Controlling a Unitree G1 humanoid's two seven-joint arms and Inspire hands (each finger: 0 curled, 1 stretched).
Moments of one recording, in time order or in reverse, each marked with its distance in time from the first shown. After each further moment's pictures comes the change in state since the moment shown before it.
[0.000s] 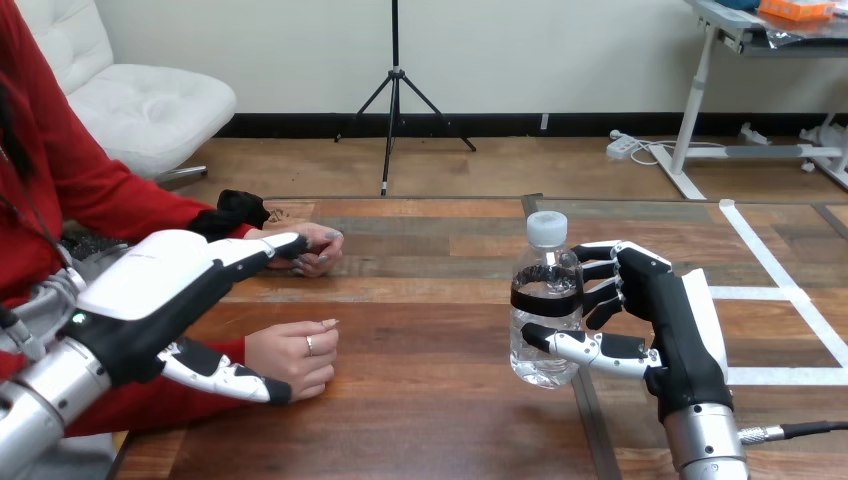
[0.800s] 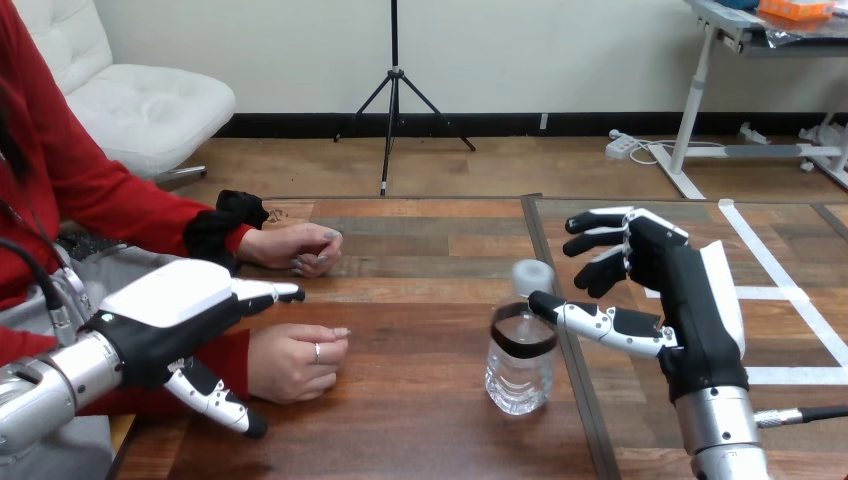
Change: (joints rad) left arm -0.273 0.056 -0.308 0.414 0.203 -0.050 0.148; right arm 0.038 -0.002 -0.011 -0.186 0.060 0.022 0.056
